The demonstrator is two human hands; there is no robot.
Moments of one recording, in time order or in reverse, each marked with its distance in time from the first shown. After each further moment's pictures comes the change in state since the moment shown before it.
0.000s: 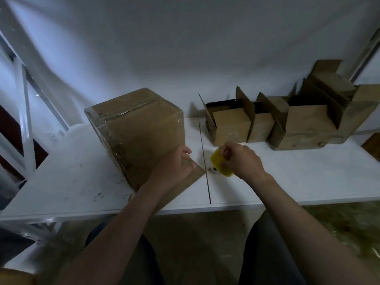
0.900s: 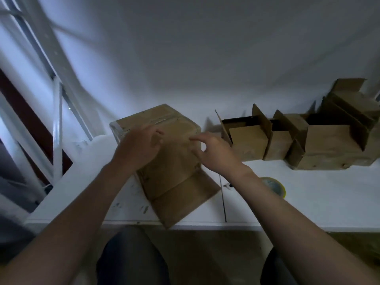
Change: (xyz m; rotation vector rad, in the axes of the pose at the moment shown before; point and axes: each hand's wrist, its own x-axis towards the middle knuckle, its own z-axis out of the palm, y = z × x) left_hand 0.020 -0.025 -0.140 0.505 0.362 0.212; right_hand 0.029 -0.120 -0.012 0.212 0.001 -0.376
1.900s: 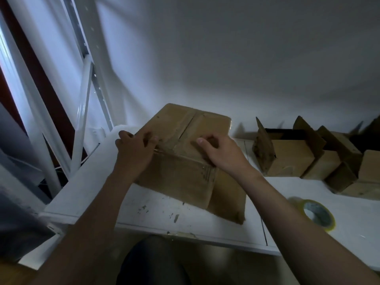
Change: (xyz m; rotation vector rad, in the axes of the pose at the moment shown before) left_hand -0.018 -0.150 0.012 -0.216 0.069 -0.580; right_hand 0.086 -0.069 0.092 0.101 -0.049 0.163
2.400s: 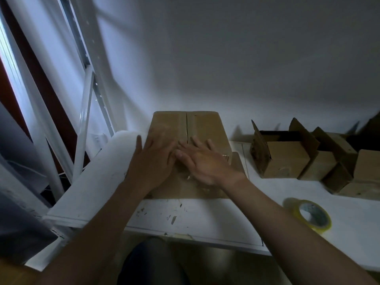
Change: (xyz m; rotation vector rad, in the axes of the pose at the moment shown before) left_hand -0.039 0.037 0.001 0.472 -0.088 0.550; right_hand -0.018 -0.015 0.009 -0.418 -0.257 -0.353
